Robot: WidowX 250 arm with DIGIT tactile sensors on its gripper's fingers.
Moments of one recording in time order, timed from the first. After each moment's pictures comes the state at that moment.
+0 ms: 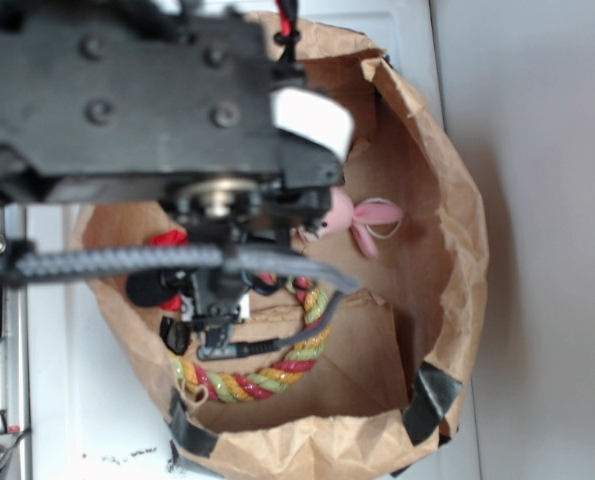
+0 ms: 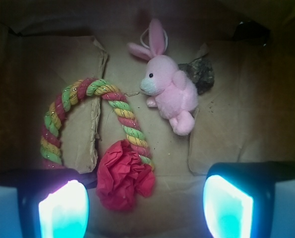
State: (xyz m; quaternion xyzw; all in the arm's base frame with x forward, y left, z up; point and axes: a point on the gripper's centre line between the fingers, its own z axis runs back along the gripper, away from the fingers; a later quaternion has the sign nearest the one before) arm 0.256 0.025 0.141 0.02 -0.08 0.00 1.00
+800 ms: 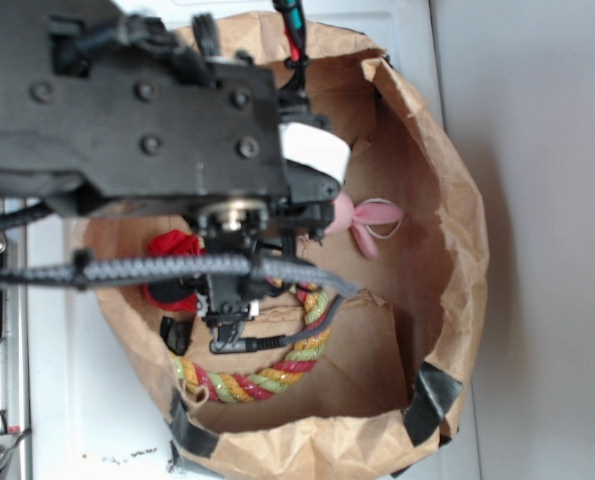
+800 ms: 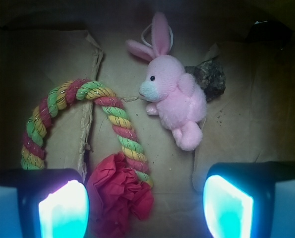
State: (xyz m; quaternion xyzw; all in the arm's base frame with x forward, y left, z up) arm 0.263 0.026 0.123 0.02 -0.09 -0.02 1.00
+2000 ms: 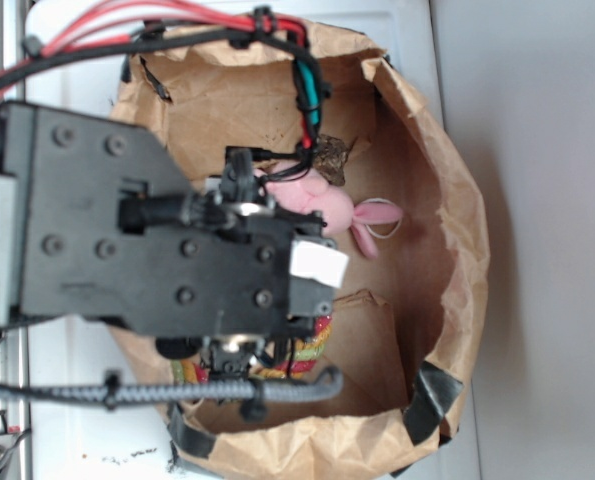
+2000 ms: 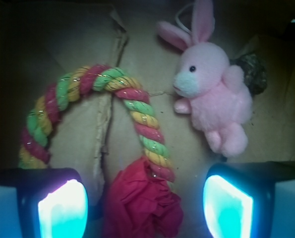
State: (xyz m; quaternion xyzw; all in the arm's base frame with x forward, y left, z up) arm 0.263 -0.004 0.092 0.05 -0.08 -0.04 1.00
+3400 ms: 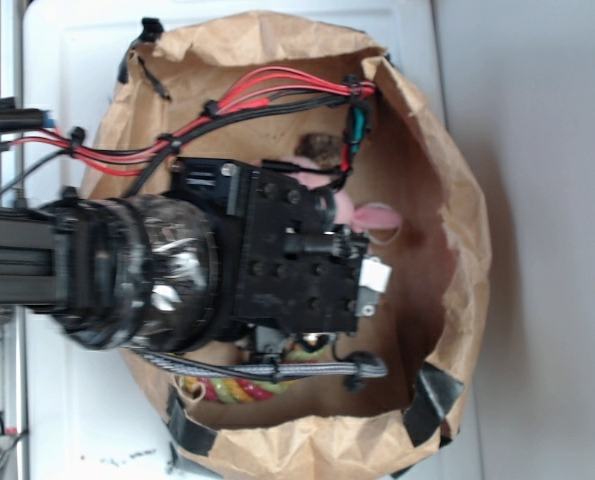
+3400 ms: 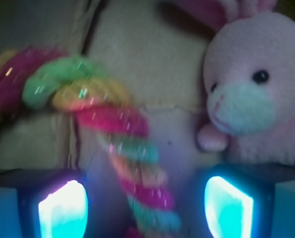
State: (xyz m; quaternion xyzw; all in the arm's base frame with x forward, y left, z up) arm 0.287 0.014 0.026 0.07 -0.03 -0.04 1.00
